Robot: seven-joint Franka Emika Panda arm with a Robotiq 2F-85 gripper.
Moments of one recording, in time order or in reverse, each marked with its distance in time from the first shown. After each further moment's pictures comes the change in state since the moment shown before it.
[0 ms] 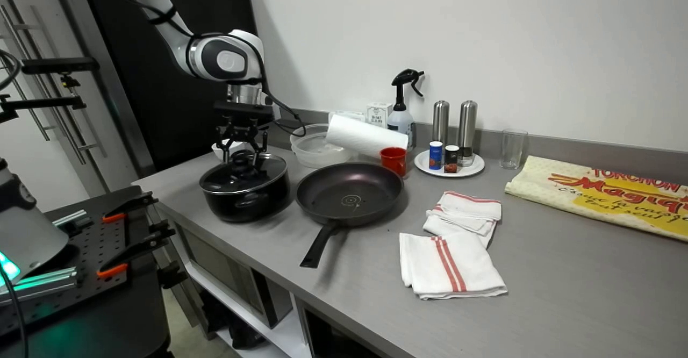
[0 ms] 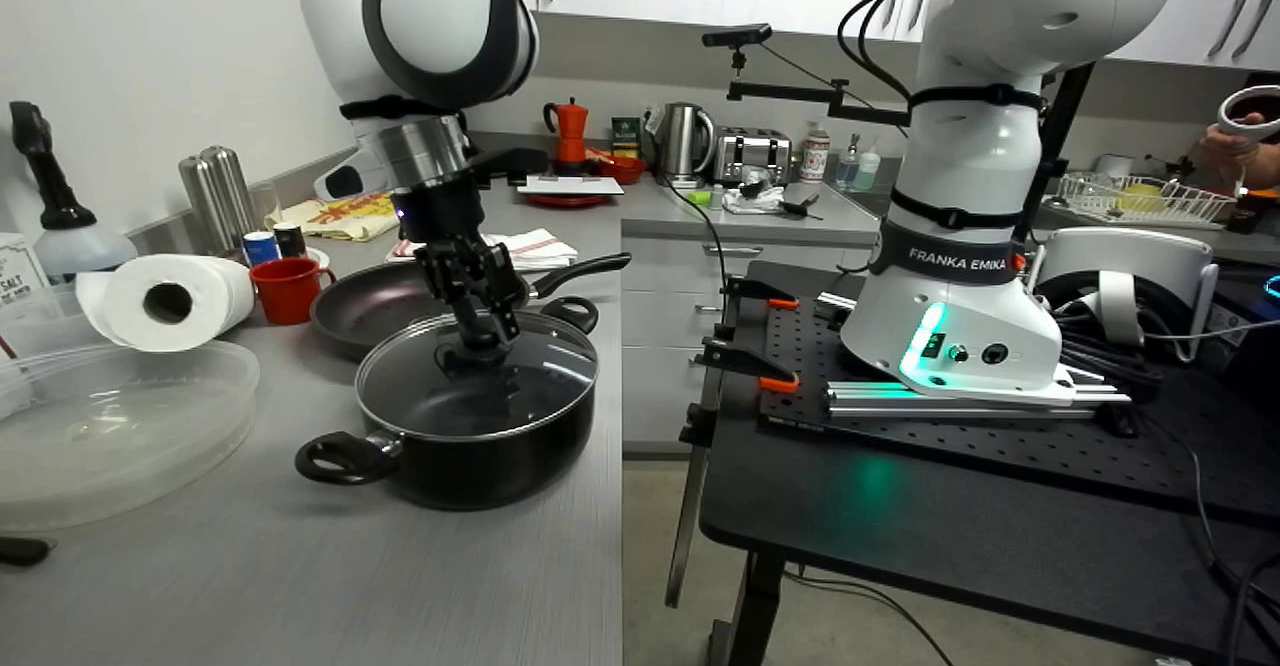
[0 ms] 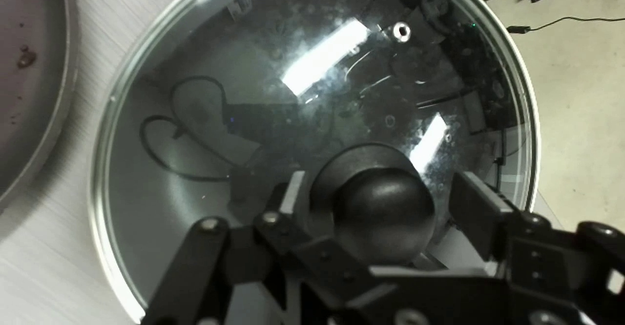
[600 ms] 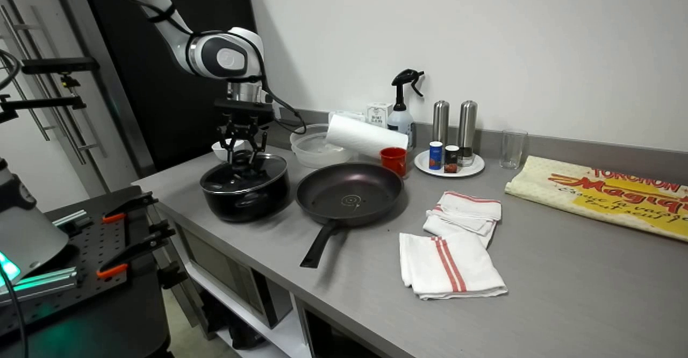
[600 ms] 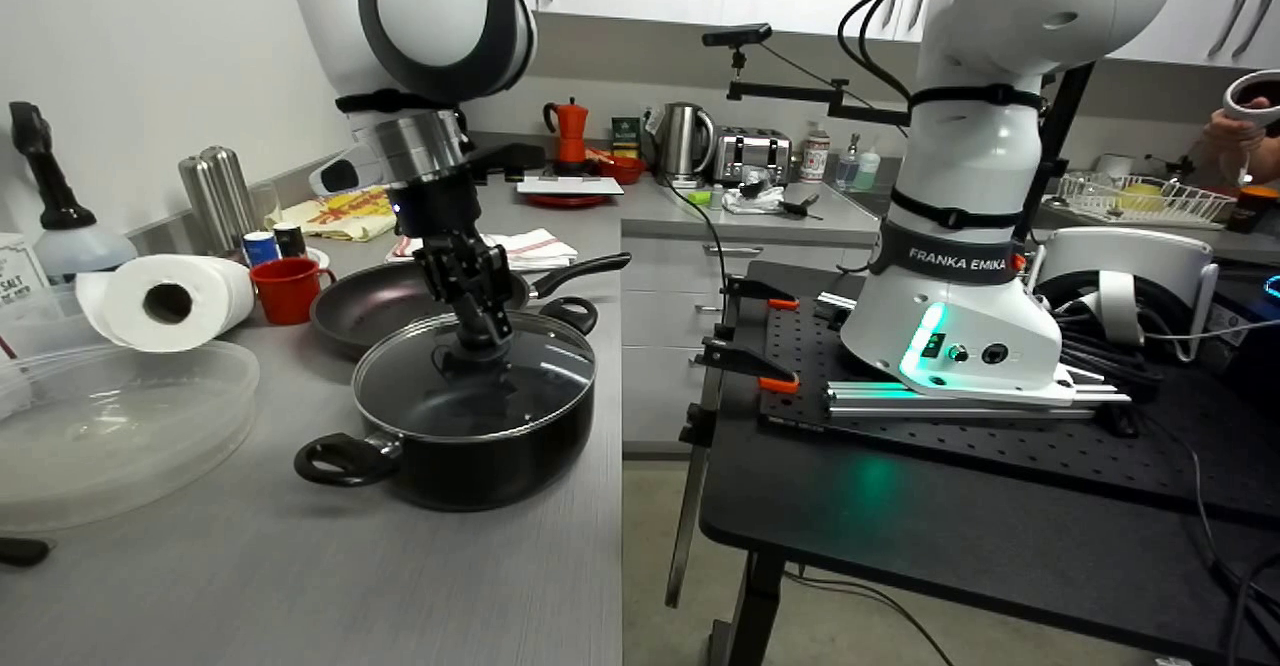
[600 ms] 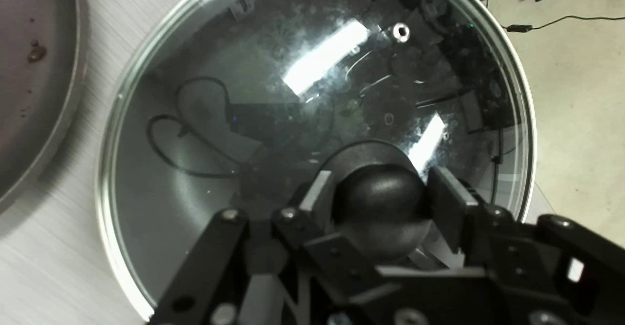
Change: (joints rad) arm 0.000 -0.008 0.002 0.002 -0.001 -0.003 0.000
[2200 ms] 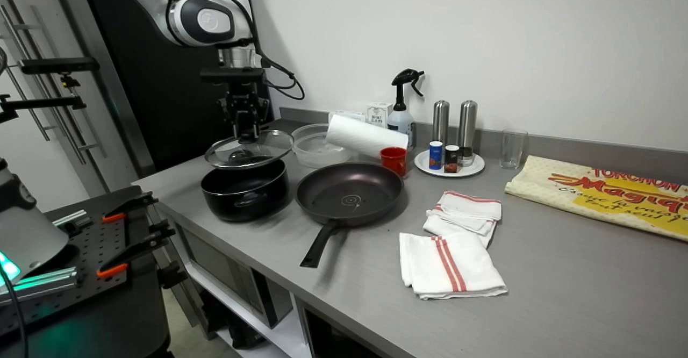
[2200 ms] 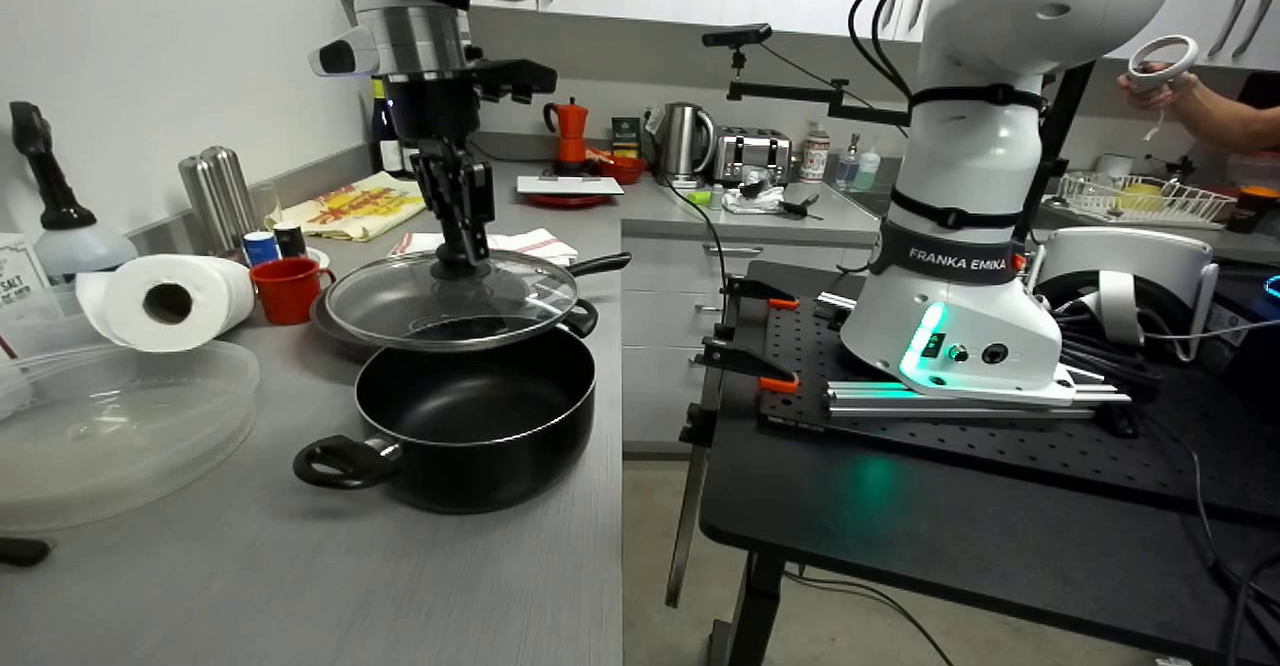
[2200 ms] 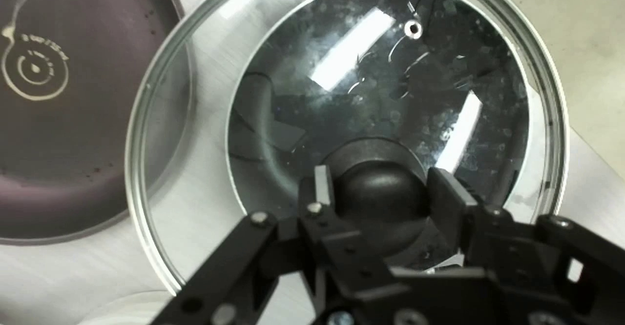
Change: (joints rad) arm -0.013 -0.228 -0.026 -0.091 0.015 0.031 0.120
